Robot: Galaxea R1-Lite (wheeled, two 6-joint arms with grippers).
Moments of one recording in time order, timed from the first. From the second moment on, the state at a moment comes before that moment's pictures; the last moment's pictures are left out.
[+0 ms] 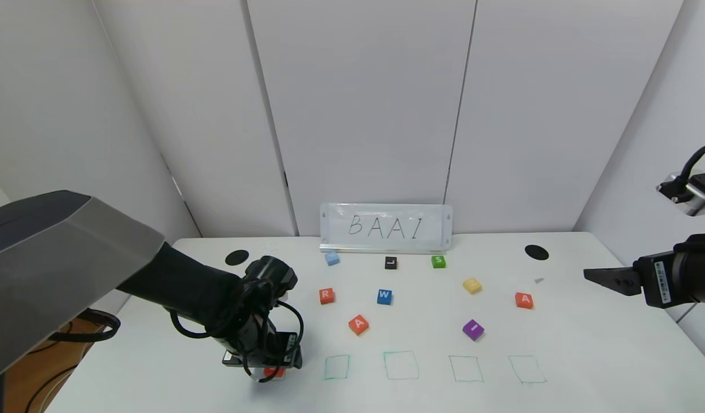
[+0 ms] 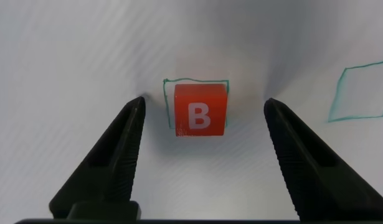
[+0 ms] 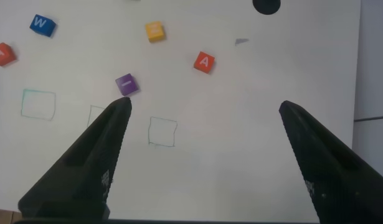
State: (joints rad) left arm -0.36 2.12 -1.05 0.21 0.06 -0.32; right arm 0.13 1.38 -0.90 0.14 -0.02 -0.04
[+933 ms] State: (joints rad) left arm -0.45 2.06 -1.21 0.29 0.17 -0.44; right arm 0.13 1.38 -0.90 0.14 -0.02 -0.04
